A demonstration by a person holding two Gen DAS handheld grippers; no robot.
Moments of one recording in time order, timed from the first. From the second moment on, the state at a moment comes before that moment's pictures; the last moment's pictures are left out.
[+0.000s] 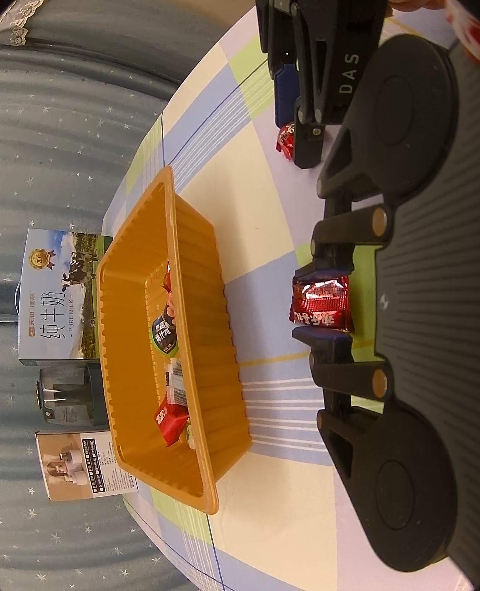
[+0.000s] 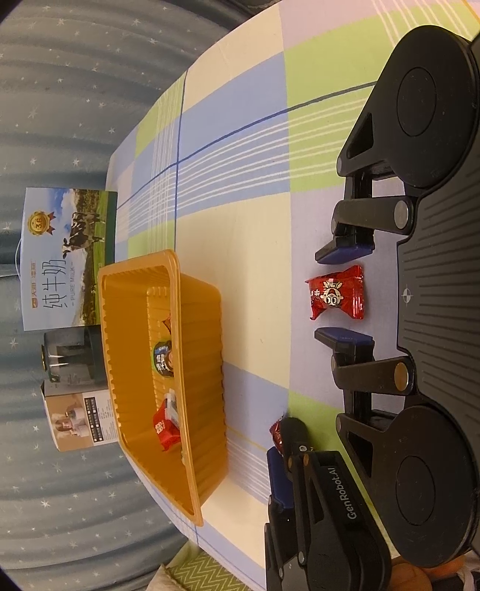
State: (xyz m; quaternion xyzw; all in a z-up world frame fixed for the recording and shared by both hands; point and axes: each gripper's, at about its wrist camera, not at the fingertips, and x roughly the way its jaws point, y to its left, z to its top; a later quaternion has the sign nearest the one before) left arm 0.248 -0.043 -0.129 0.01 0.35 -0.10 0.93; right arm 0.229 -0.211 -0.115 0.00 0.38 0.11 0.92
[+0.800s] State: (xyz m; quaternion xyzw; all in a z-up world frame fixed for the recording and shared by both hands) left arm 0.220 -0.030 -0.101 -0.01 0.34 -0.09 0.93; right arm 0.212 -0.191 -0.086 -0.01 0.34 0.14 0.93
